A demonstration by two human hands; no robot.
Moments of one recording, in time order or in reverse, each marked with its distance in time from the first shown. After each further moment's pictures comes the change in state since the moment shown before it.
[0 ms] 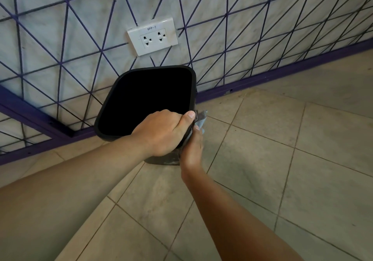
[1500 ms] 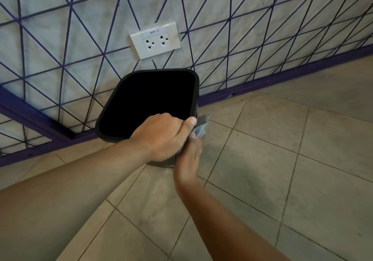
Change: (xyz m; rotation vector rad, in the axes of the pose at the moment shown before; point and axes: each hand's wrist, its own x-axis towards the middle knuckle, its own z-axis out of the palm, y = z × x) left_hand 0.002 -0.008 -0.003 0.103 0.009 0.087; right_hand -0.009 0.007 0.004 -0.061 -0.020 -0.081
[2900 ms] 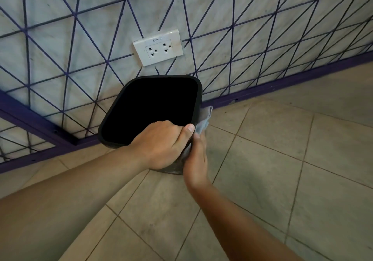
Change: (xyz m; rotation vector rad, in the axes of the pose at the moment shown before) left_hand 0.000 -0.005 -0.005 -0.044 -0.026 0.041; right_hand 0.014 -0.016 -0.010 -0.055 -0.159 -0.220
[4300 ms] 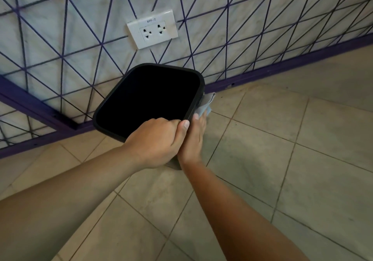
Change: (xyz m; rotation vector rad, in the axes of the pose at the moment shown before) left_hand -0.032 0.032 0.006 0.054 -0.073 -0.159; right_hand -0.004 0.010 -0.001 -0.040 0.143 -0.076
